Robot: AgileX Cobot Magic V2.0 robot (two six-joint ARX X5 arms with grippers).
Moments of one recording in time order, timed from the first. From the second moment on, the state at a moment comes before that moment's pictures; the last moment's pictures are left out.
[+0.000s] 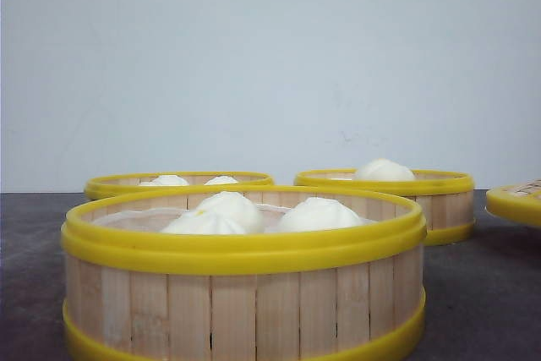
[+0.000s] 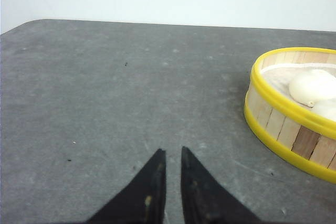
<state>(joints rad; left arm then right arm) -0.06 0.00 0.03 -0.18 -0.12 -0.04 -0.06 0.01 0.02 -0.17 0.00 0.01</state>
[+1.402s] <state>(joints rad) -0.06 0.08 0.25 -0.17 -0.14 -0.31 -0.06 0.08 0.19 -0.15 -0.10 0.49</state>
